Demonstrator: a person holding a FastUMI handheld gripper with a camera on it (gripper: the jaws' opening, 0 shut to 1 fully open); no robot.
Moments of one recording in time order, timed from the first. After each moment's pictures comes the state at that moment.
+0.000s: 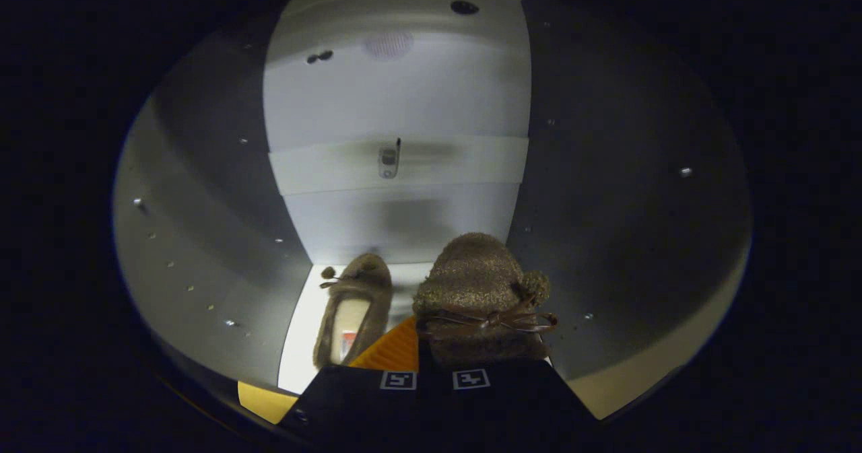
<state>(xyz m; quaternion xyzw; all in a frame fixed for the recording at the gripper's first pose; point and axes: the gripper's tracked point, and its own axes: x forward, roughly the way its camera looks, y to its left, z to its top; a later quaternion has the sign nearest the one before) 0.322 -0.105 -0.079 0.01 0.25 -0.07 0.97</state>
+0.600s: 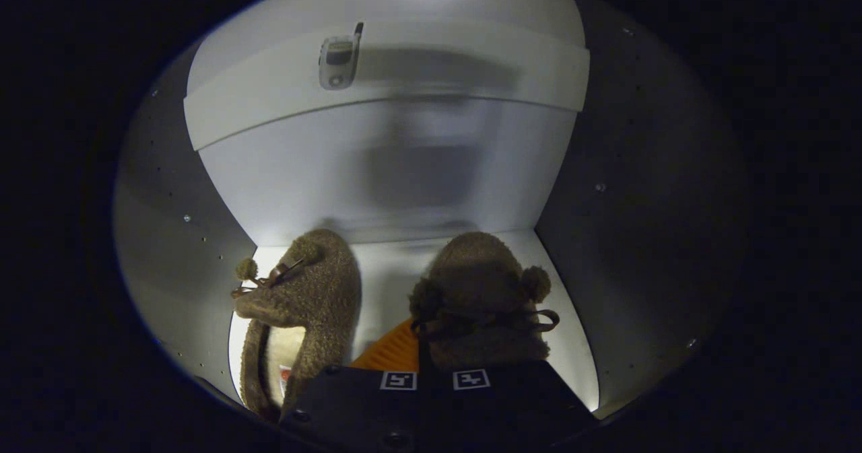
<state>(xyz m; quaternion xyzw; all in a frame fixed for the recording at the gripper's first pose) 0.395 -0.115 -0.172 0.01 0.32 -0.09 0.94</state>
